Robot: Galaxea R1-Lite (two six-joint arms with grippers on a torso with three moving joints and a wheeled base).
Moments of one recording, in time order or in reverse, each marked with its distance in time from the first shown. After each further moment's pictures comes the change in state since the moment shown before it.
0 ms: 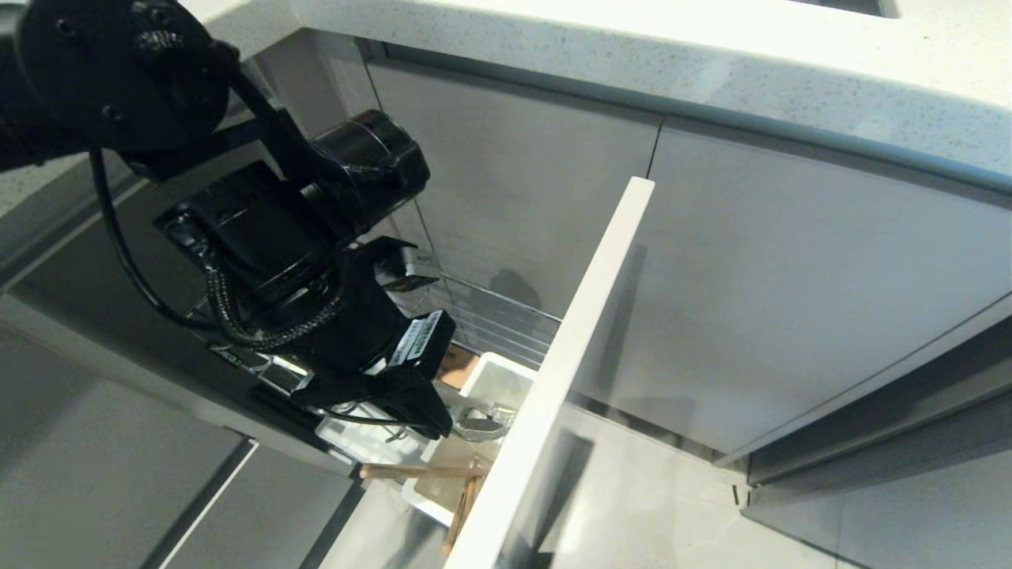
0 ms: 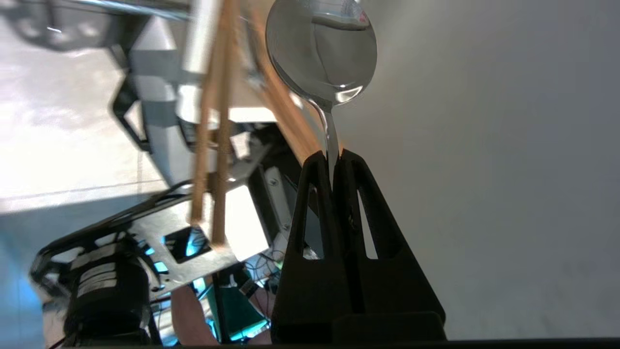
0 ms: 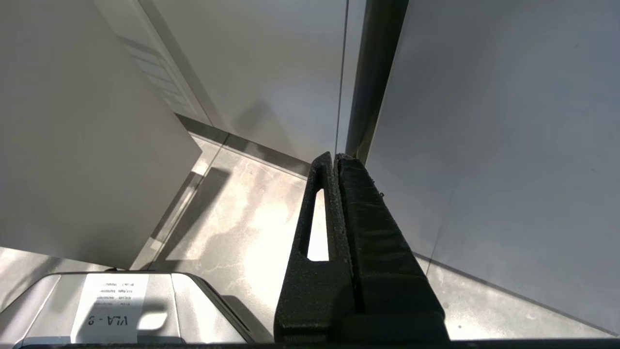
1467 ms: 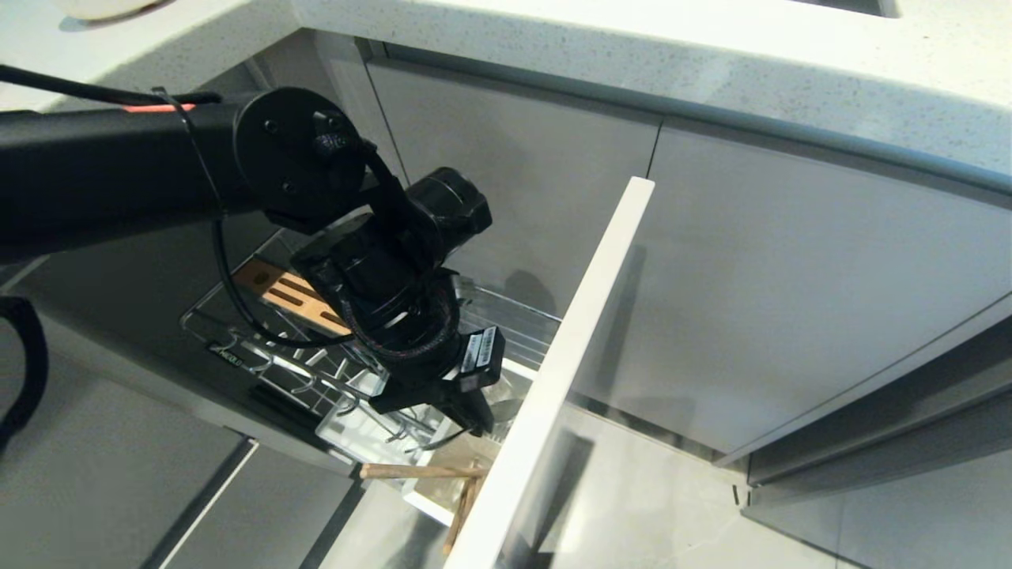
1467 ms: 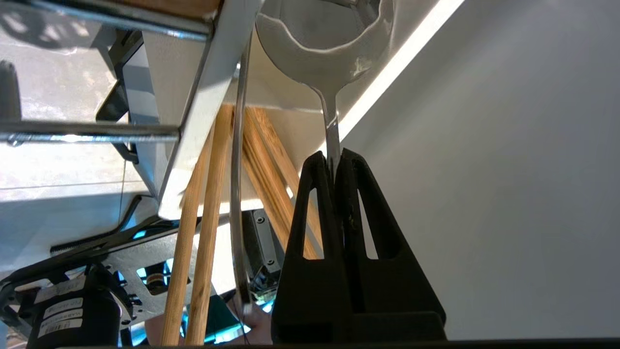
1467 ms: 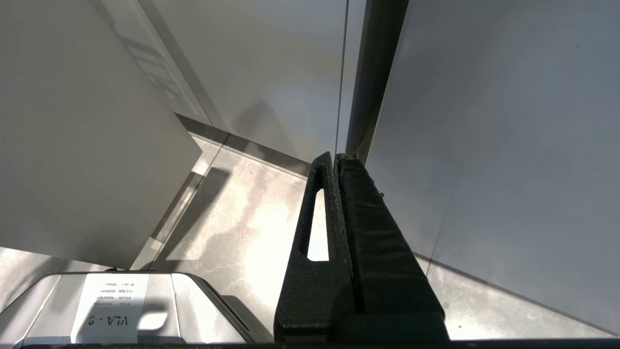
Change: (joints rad) left arm 0.000 0.140 -0.003 -0.114 0.007 -0.078; right arm 0.000 0.000 0.000 0.000 0.000 0.000
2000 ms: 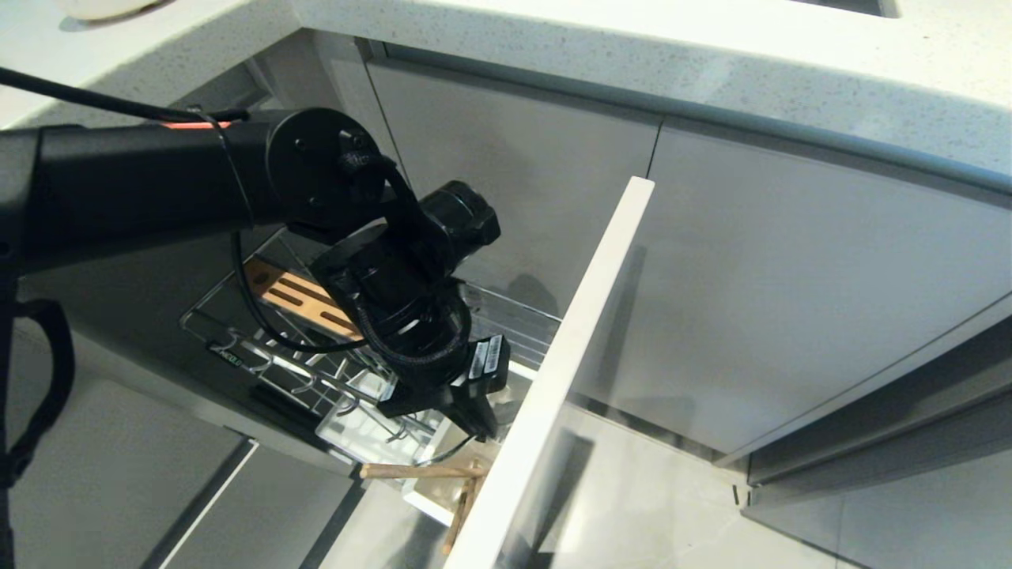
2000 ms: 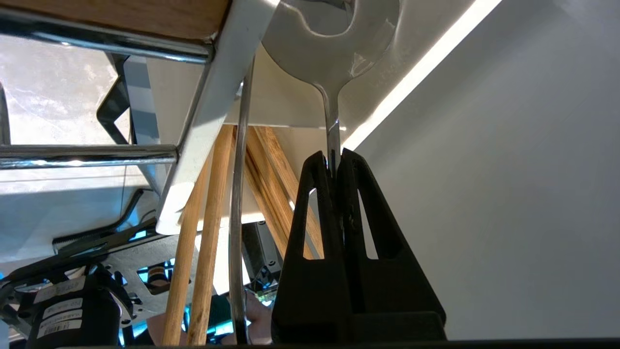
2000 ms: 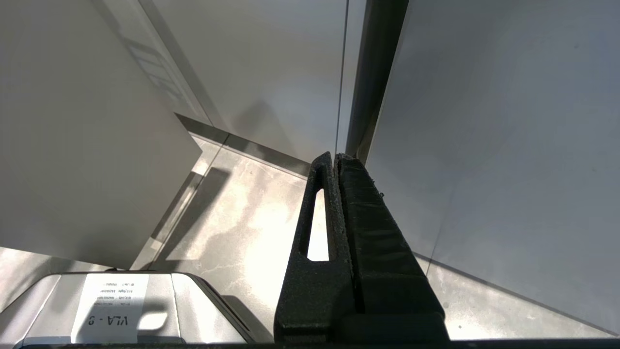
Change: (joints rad) left arm 0.000 0.029 -0.001 -0.002 -0.001 -0.001; right arm 0.000 0.000 0.000 0.000 0.000 0.000
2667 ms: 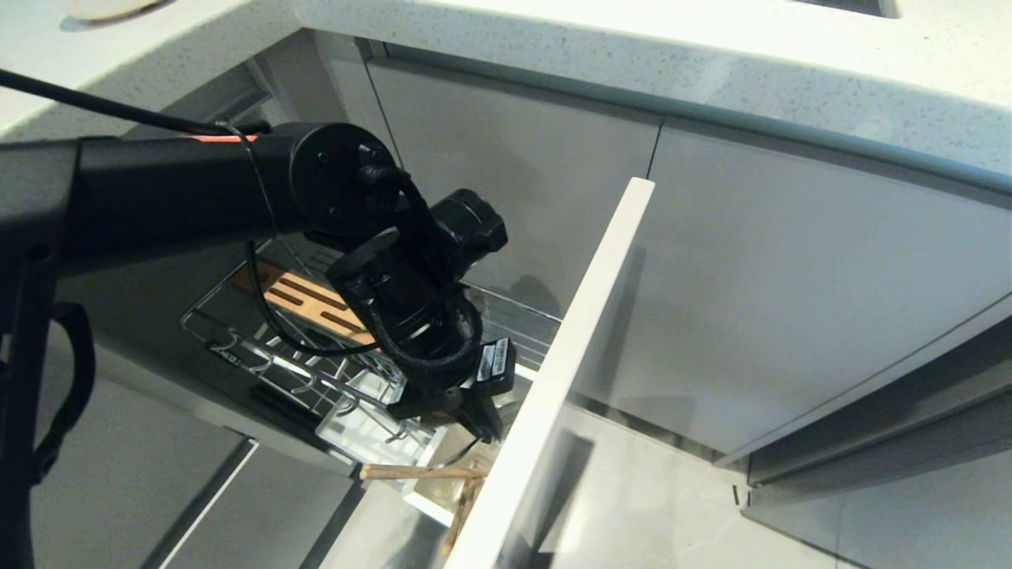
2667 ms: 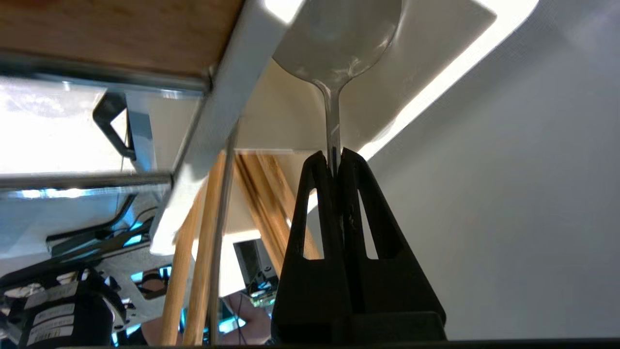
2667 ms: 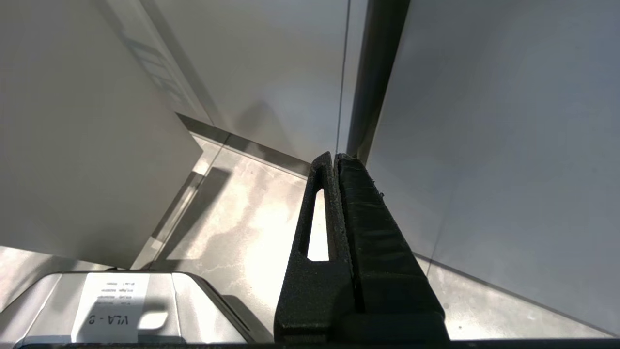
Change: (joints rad) left arm 0.000 0.024 -0.002 -0.016 0.001 -0.017; right arm 0.000 0.000 0.000 0.000 0.000 0.000
